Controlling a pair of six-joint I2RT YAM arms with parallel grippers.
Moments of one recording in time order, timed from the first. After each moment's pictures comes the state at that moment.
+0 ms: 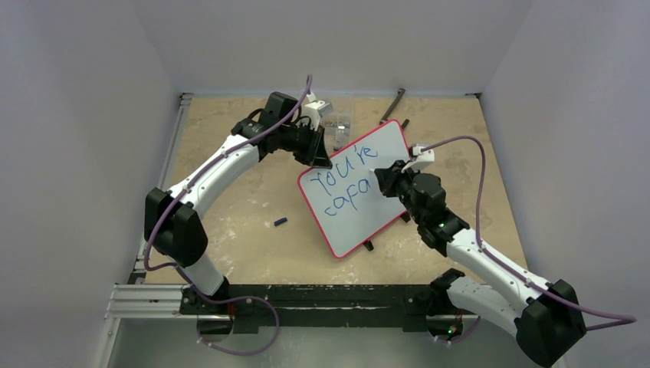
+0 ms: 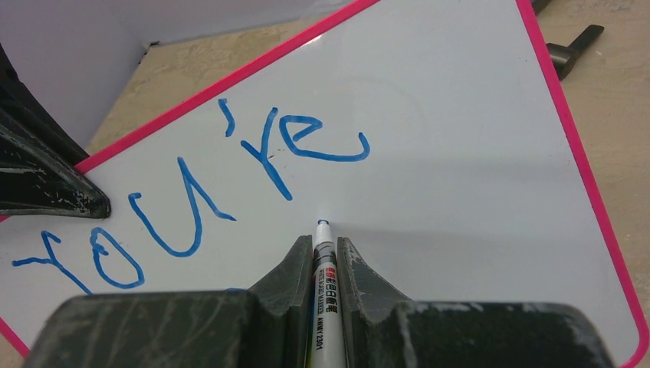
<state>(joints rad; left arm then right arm) -0.51 1.66 1.53 -0.63 0.61 -0.14 0.56 0.94 0.53 0.22 0.22 0.43</state>
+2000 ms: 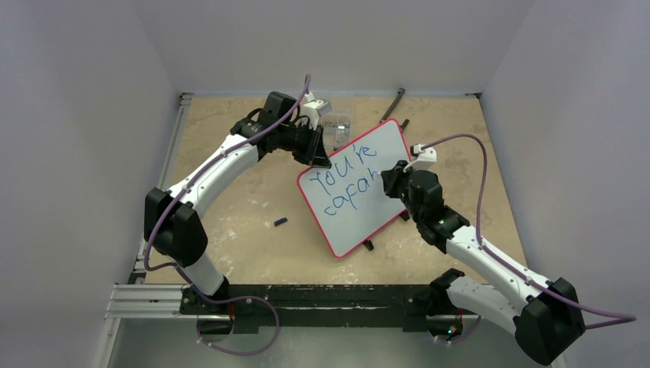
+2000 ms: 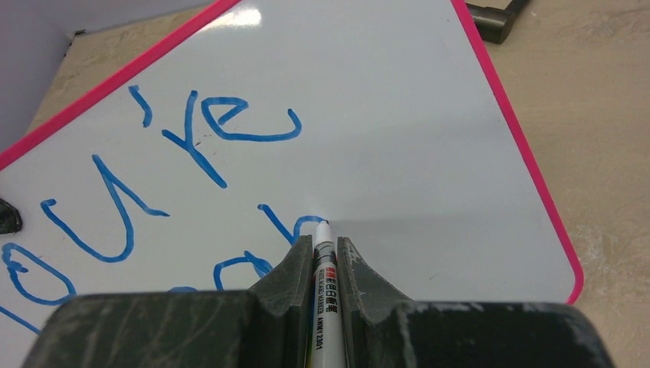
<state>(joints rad) -0.50 1.66 1.52 -0.63 0.61 -0.15 0.56 0.95 0.57 0.09 0.32 0.45</state>
